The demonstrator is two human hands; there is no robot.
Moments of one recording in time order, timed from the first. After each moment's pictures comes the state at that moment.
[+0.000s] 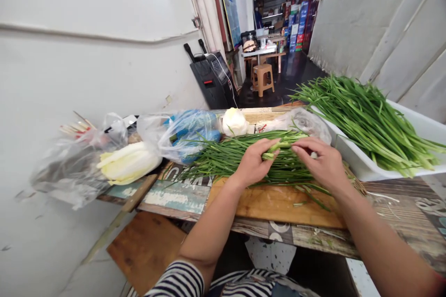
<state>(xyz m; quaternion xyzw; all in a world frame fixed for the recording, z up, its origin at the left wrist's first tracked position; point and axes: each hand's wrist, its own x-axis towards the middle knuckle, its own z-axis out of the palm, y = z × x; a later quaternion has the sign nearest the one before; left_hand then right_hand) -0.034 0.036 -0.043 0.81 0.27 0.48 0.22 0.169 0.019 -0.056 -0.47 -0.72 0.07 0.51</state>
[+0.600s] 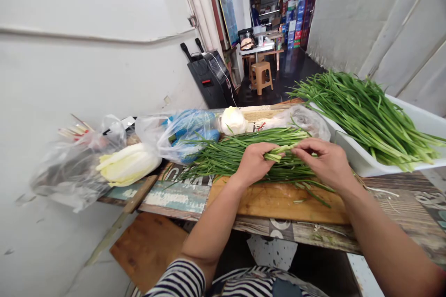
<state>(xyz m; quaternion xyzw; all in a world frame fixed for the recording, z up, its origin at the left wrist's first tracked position) -0.030 0.035 -0.047 0.79 0.33 0.44 0.27 0.169 0.008 -0.041 -0.46 -0.70 0.16 0.53</state>
